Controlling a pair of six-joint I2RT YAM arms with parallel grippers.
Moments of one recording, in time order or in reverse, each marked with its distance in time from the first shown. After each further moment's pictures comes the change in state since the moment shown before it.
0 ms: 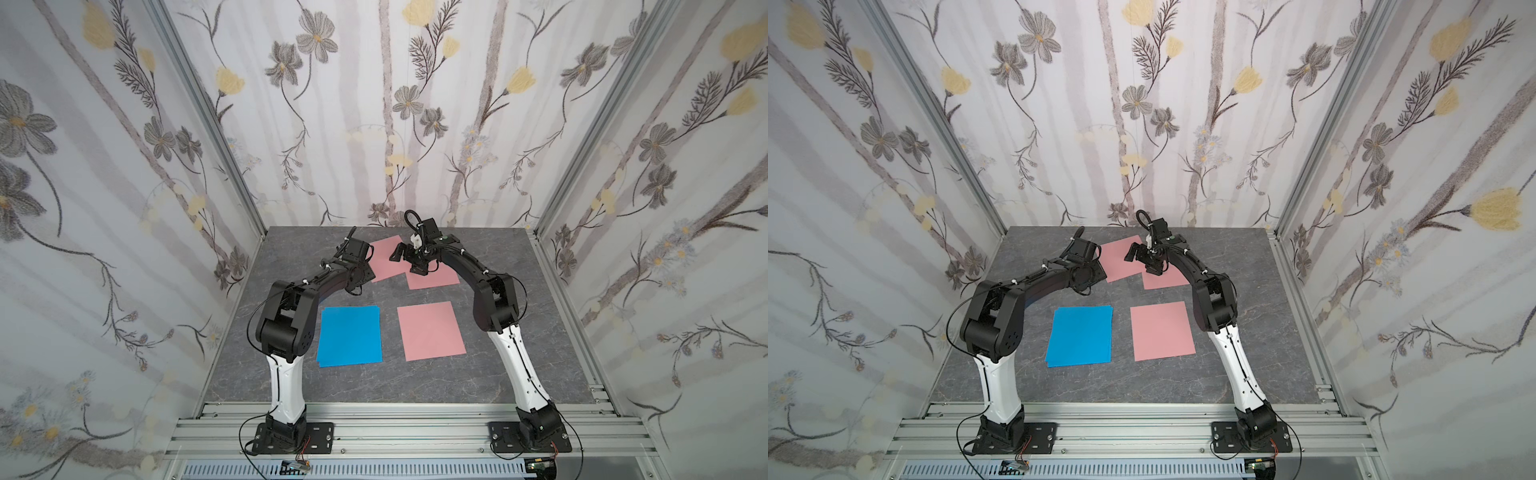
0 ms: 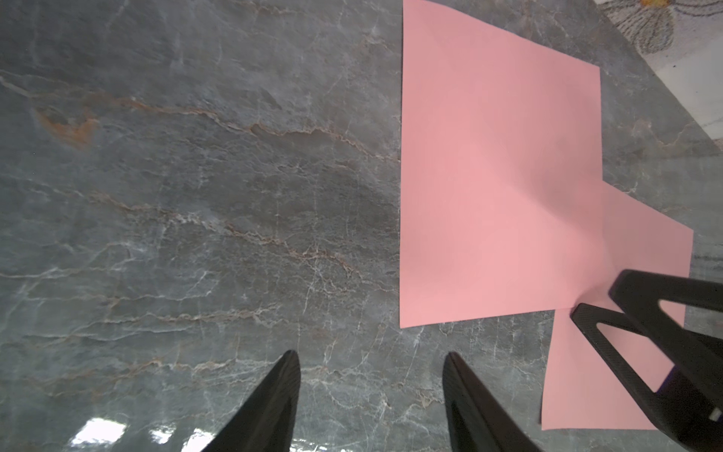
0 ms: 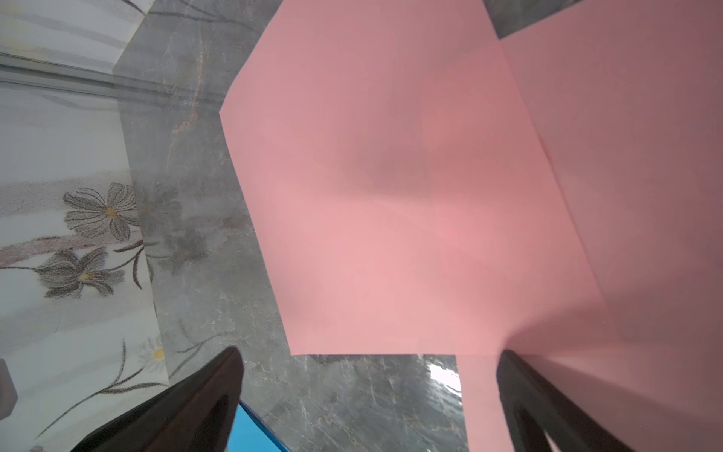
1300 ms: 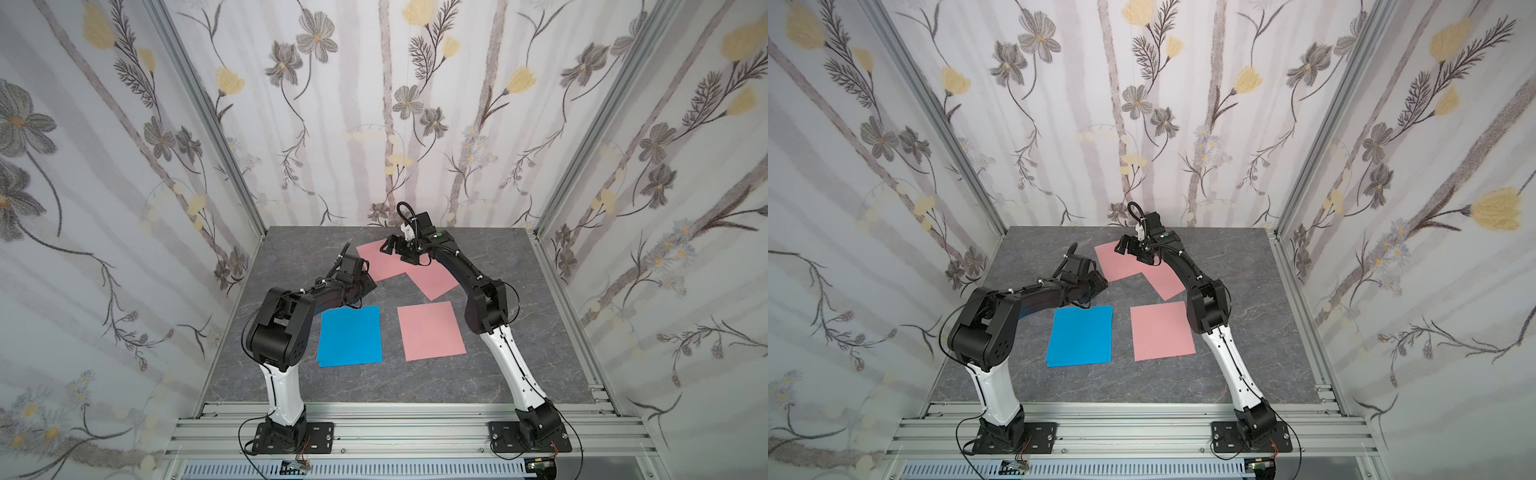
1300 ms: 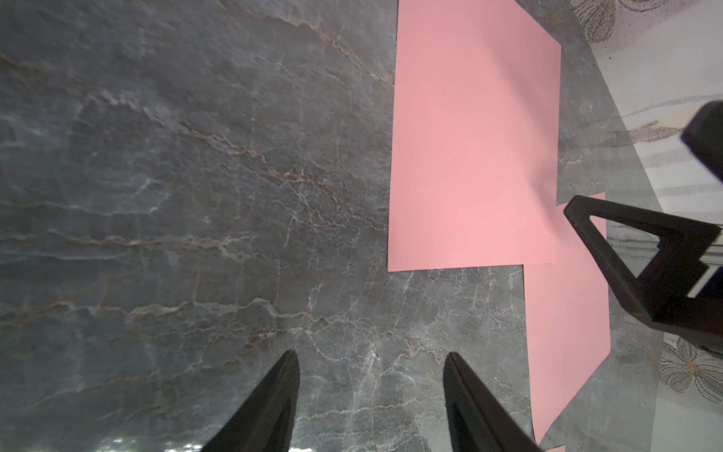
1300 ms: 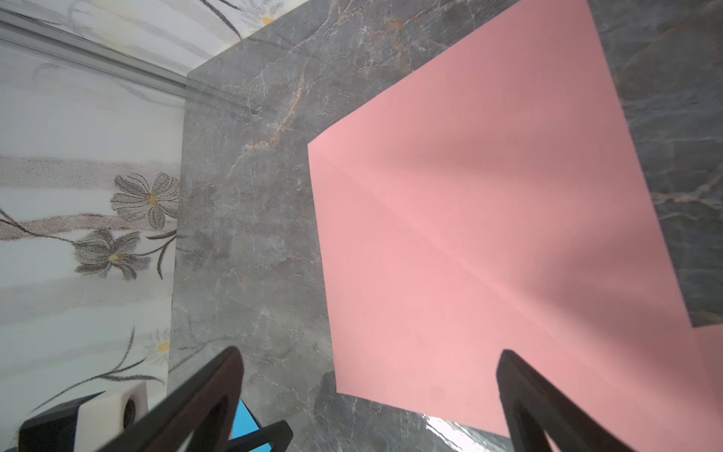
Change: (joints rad) left arm 0.001 -0.092 -0.290 0.320 0.130 -0.109; right arm 0.034 0.159 0.336 -0.024 -0.005 -0.043
